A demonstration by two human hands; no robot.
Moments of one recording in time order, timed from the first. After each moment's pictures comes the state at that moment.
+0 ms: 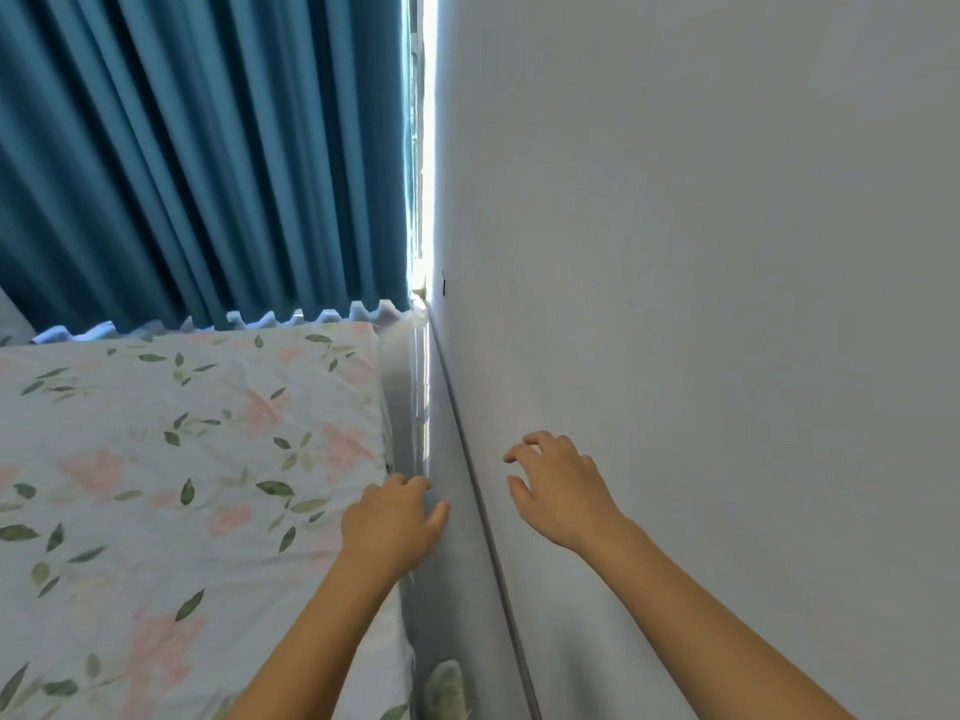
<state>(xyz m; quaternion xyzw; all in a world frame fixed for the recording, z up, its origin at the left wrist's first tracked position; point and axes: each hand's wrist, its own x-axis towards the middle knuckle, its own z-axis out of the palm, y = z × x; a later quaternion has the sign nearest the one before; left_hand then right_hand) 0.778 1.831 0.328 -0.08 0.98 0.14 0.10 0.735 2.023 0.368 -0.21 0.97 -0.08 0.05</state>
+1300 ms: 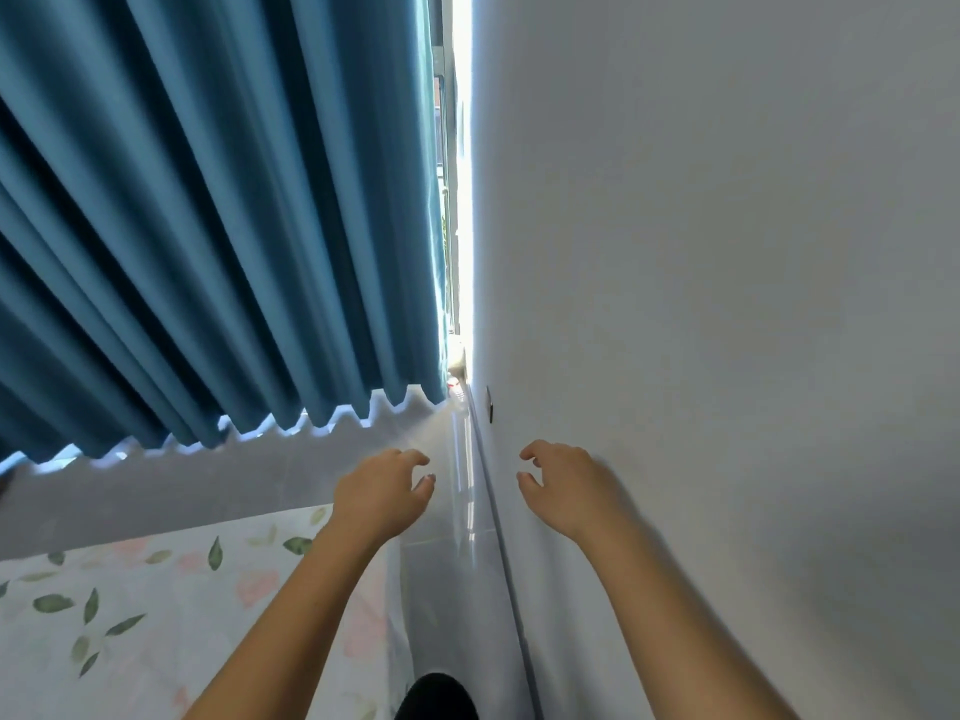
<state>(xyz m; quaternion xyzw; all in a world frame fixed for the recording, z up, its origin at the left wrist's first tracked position) 0.017 1.598 0.365 -0.10 0.98 0.14 0.05 -0.023 1.813 0.385 -0.15 0.97 -0.17 0.11</state>
